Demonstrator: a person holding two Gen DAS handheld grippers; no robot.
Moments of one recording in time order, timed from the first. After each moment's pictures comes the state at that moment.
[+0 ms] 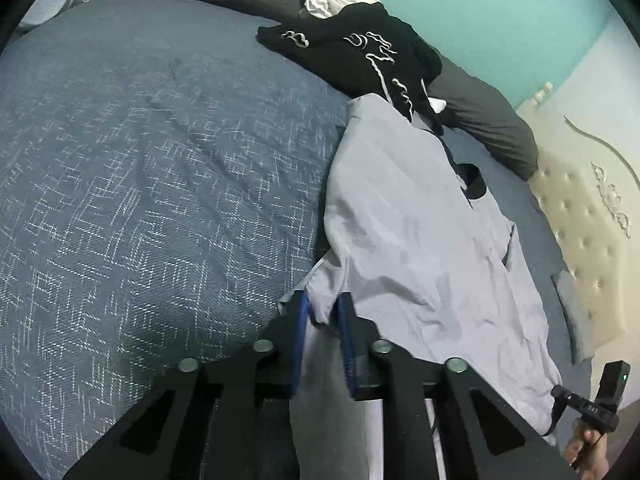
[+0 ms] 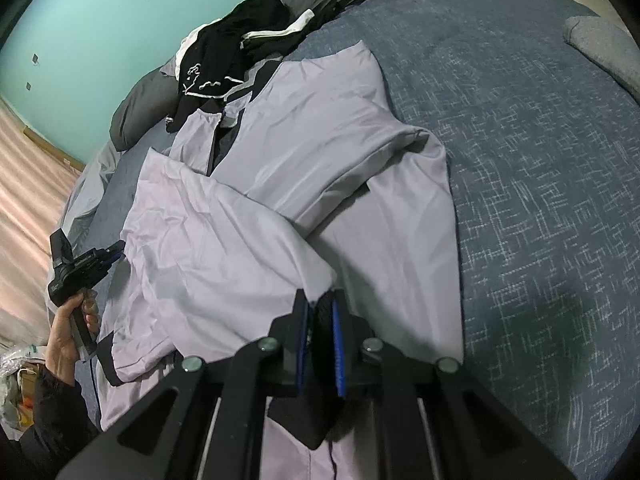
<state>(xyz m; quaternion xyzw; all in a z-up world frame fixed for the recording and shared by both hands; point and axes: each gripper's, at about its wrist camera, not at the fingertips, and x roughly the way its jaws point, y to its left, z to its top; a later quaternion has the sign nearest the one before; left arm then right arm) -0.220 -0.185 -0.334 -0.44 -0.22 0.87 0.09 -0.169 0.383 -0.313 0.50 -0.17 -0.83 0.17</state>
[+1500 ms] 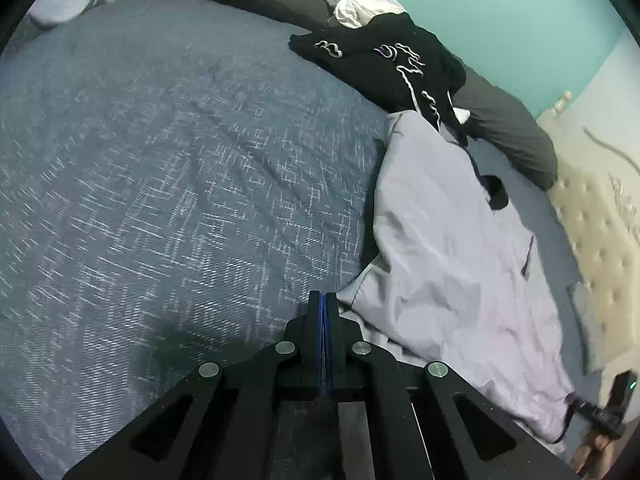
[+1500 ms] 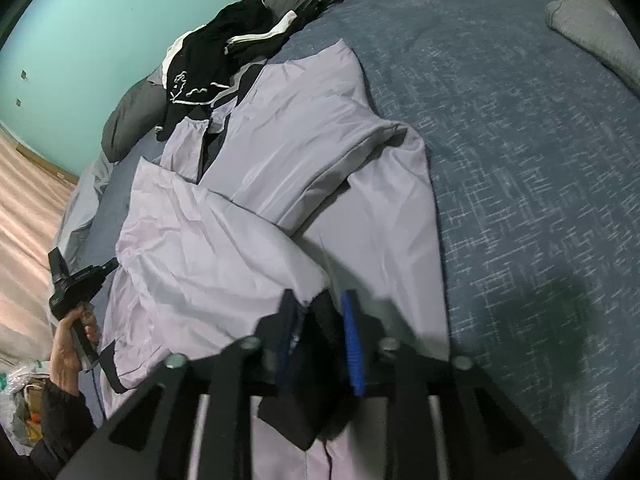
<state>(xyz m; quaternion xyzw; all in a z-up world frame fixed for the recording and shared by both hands) -0.206 -0.208 -0.328 -0.45 -0.20 0.87 0.04 -0.166 0.394 -0.311 0.51 -0.18 -0.83 0.14</state>
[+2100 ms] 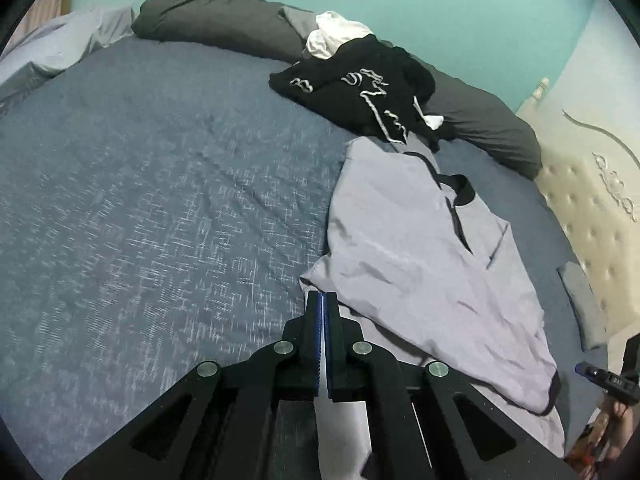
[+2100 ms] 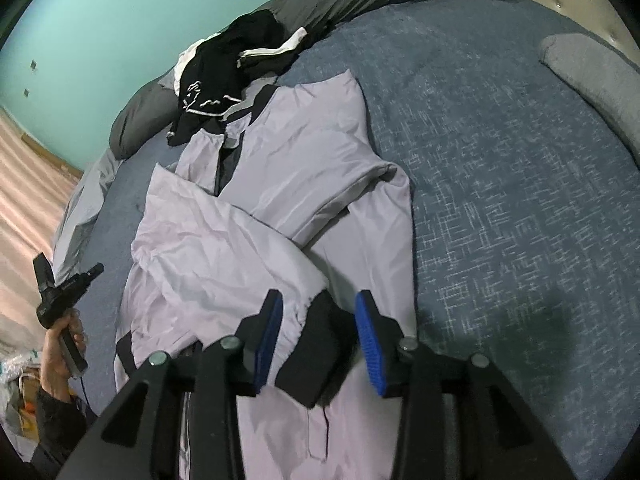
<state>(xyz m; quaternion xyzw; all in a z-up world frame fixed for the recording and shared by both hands) -0.142 -0.194 -0.244 -0.42 -0.16 0.89 0.04 -0.143 0.411 -0.259 0.50 -0.16 -0.84 0.15</state>
